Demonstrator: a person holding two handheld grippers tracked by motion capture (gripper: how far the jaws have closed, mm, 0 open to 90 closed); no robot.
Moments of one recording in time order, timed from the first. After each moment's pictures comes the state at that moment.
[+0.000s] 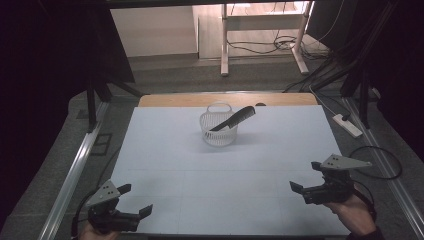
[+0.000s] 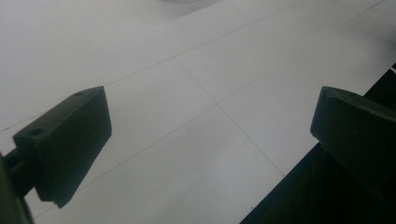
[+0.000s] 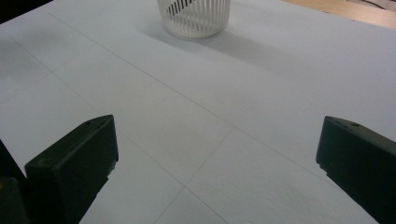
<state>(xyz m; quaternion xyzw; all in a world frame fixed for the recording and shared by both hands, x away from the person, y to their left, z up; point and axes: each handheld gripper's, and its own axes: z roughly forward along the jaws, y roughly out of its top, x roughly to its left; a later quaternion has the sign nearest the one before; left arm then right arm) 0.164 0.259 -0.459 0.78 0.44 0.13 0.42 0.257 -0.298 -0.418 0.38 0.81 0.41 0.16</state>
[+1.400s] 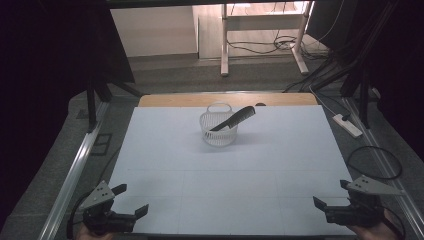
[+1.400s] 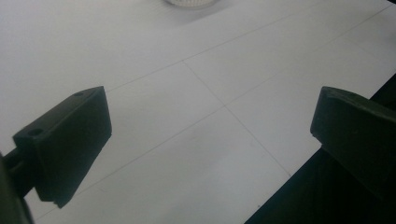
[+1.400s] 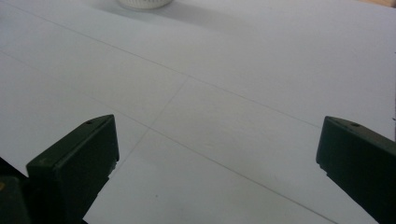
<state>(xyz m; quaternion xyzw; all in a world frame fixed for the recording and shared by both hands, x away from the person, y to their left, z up) 0.158 0.267 -0.458 0.77 0.44 0.15 0.43 0.207 -0.341 -0.425 0.44 0.79 0.37 0.22</state>
